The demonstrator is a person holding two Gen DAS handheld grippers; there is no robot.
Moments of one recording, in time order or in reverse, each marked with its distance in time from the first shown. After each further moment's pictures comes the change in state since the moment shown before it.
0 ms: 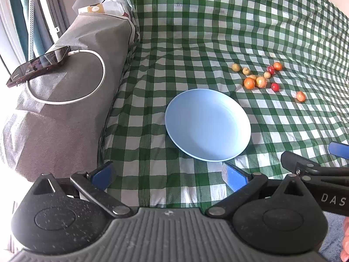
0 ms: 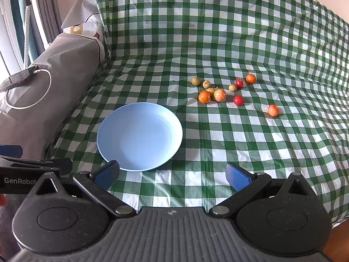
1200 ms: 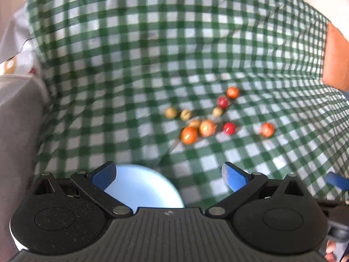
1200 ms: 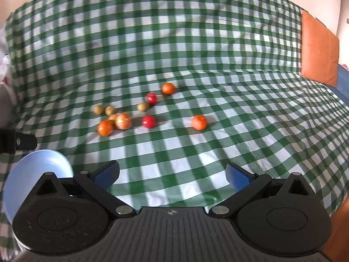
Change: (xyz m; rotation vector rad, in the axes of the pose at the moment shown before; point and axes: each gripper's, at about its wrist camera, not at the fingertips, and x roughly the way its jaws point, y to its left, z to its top) left arm 0.099 -0.155 0.130 0.170 -0.127 -0.163; right arm 0.093 -0.163 0.027 0.232 -0.099 -0.260
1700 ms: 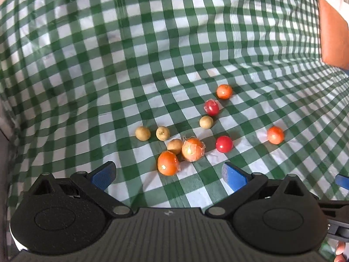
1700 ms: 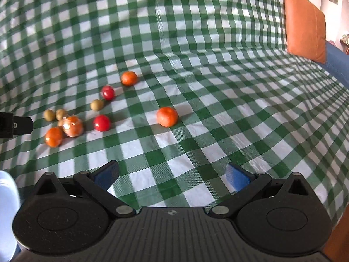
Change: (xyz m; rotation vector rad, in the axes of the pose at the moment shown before) left arm 0.107 -0.055 0.028 0.134 -0.006 0.008; right arm 0.096 -0.043 0.006 0.102 0.073 -0.089
